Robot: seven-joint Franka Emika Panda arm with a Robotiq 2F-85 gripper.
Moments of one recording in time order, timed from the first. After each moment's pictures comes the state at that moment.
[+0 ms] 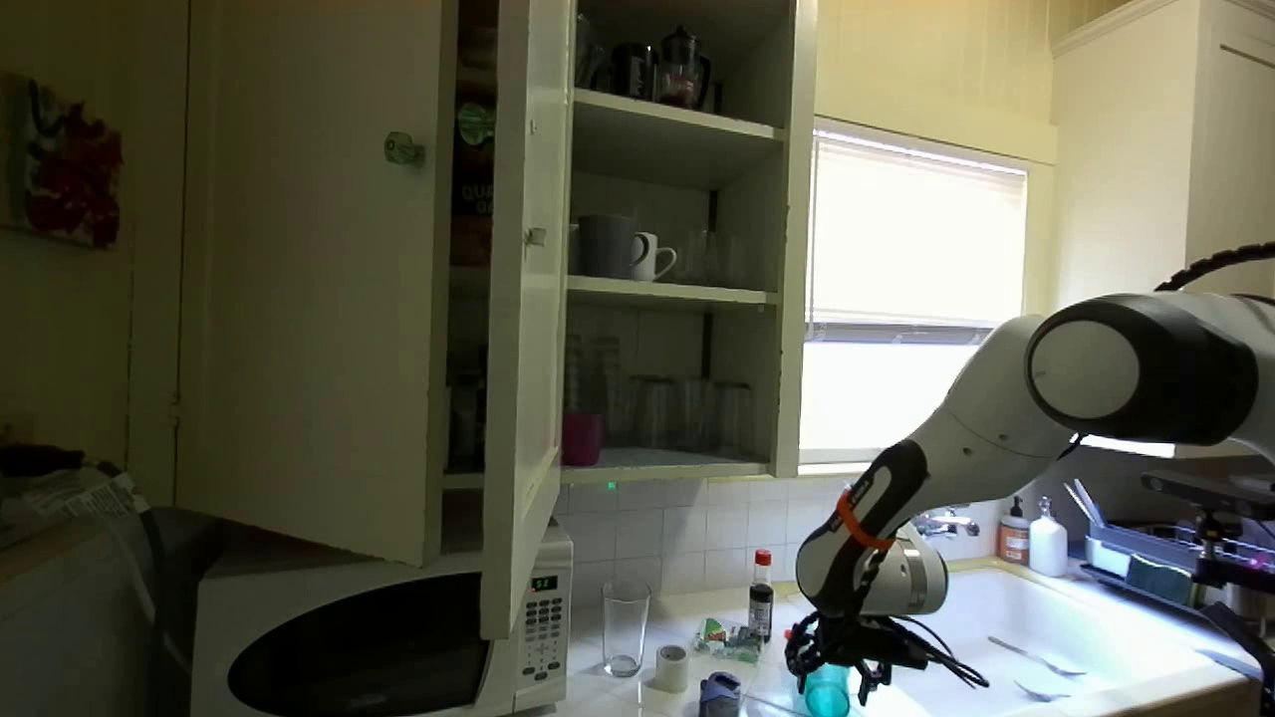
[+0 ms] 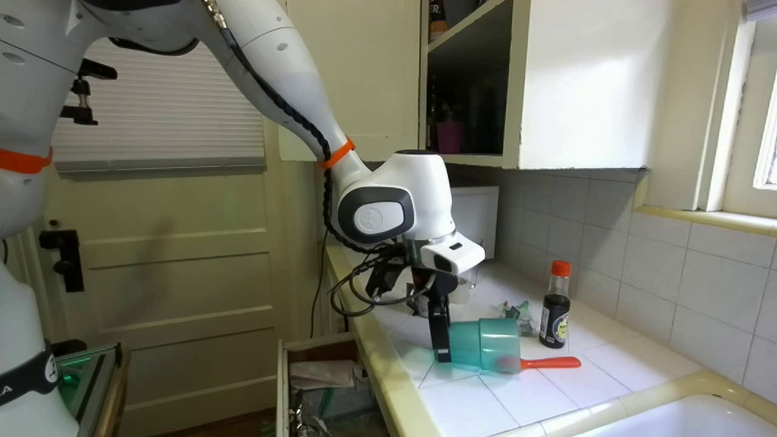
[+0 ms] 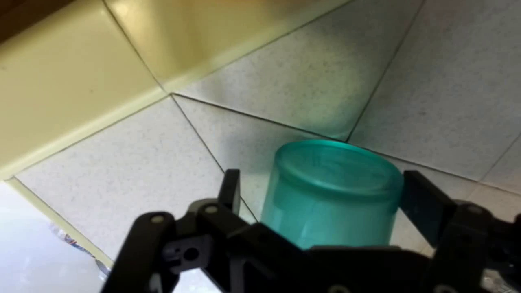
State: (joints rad) arm -0.13 0.41 -0.15 -2.14 0.18 2.75 0.26
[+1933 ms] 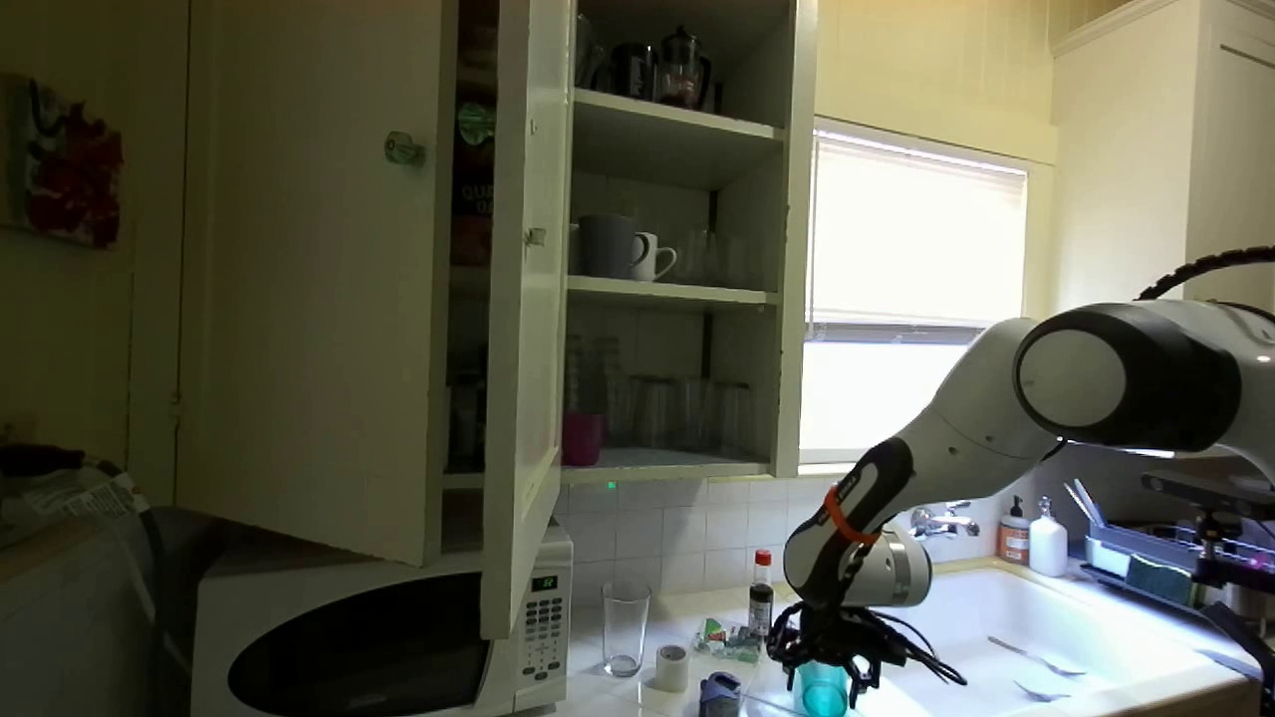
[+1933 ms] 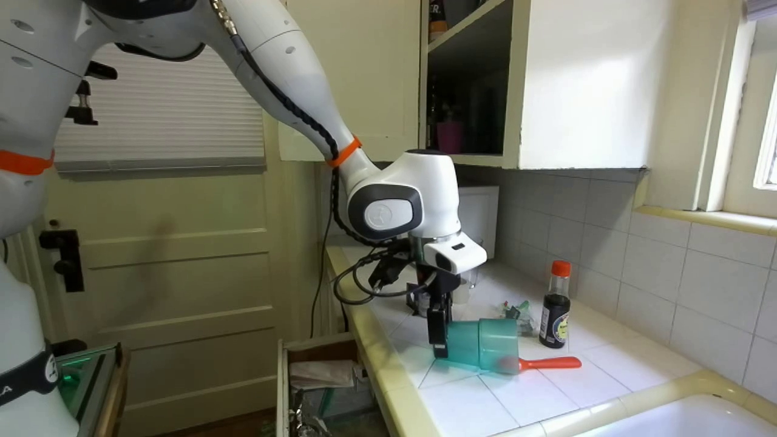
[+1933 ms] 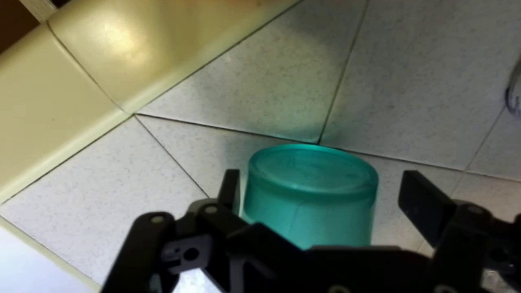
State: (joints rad) arm -0.12 0.44 -0.16 -2.08 0.21 2.68 0.37
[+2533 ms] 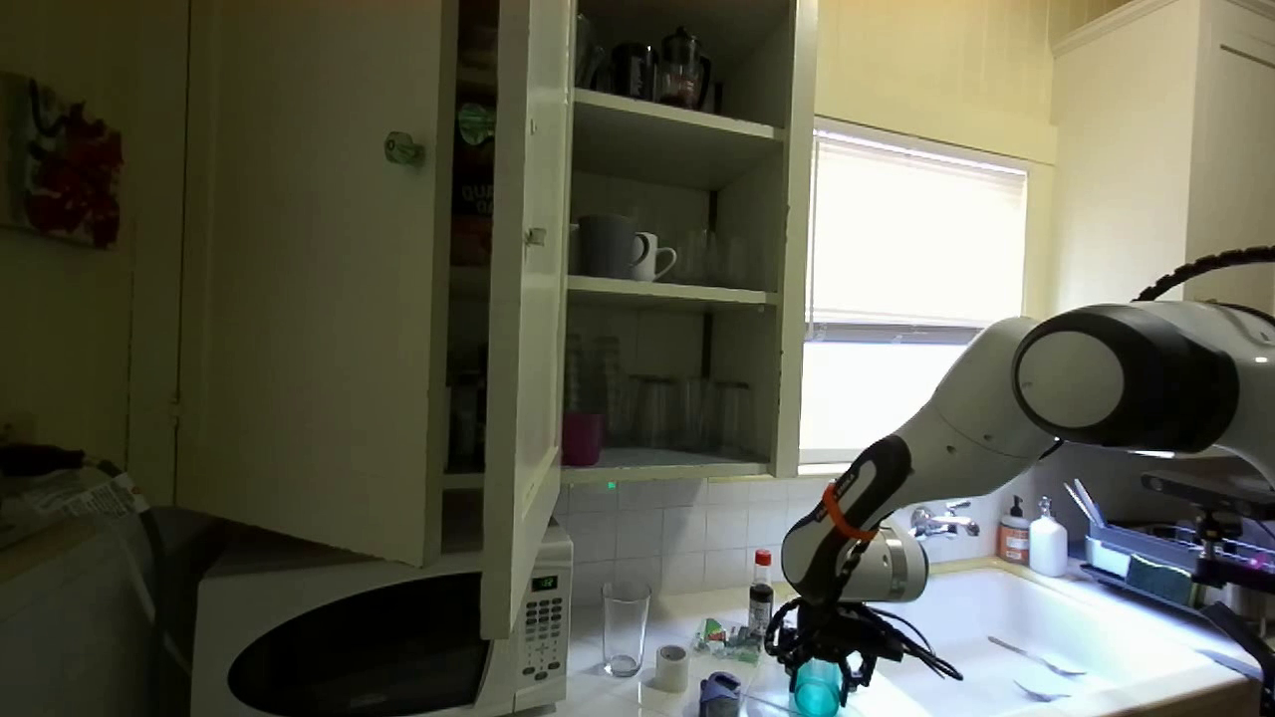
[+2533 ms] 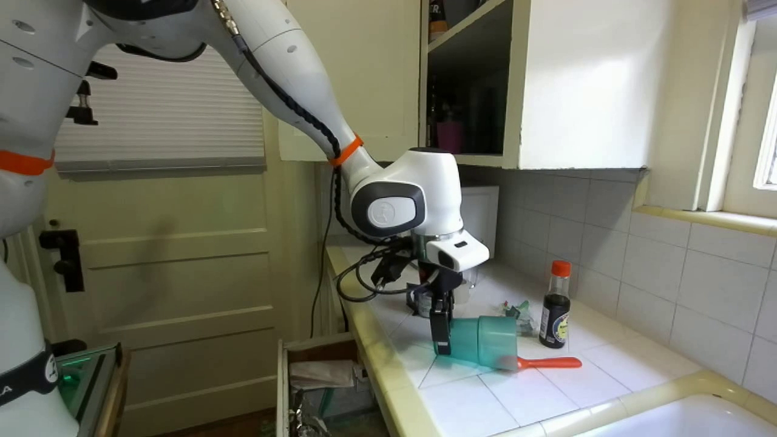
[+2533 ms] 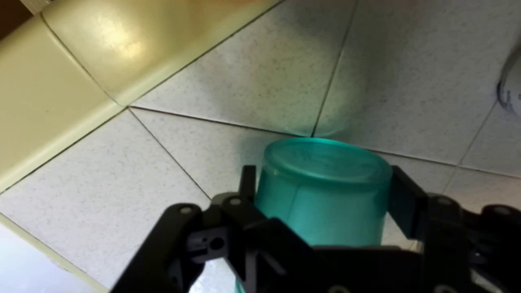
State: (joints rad) arm -0.12 0.44 -0.15 -2.06 0.21 2.66 0.37
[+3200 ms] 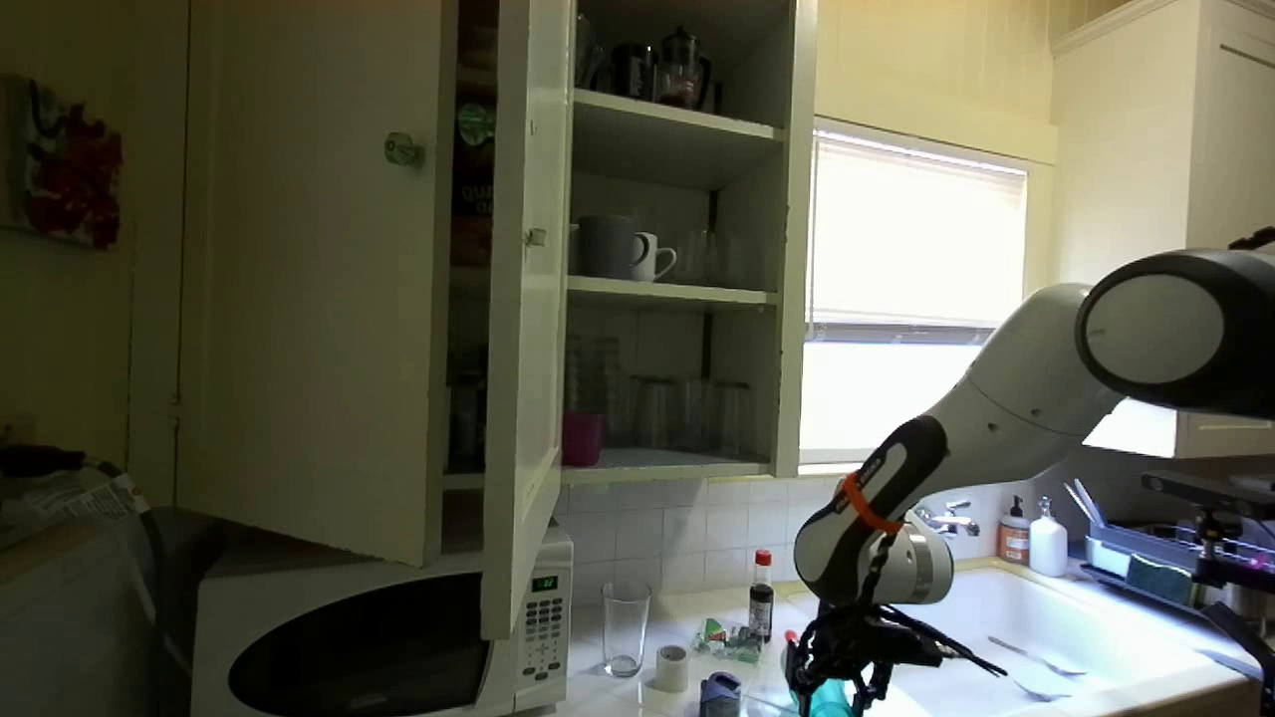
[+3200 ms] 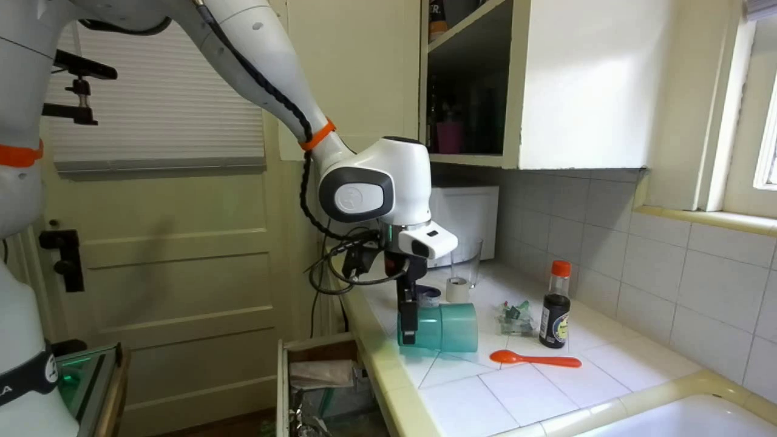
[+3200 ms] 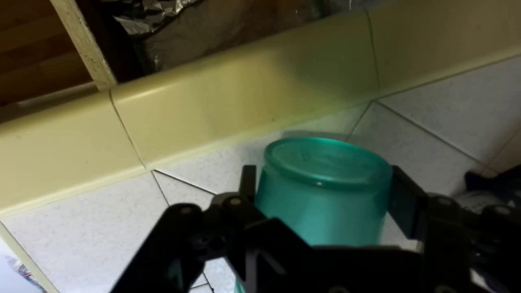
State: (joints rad) arm -0.12 0.28 -0.11 -2.25 0.20 2.62 0.13
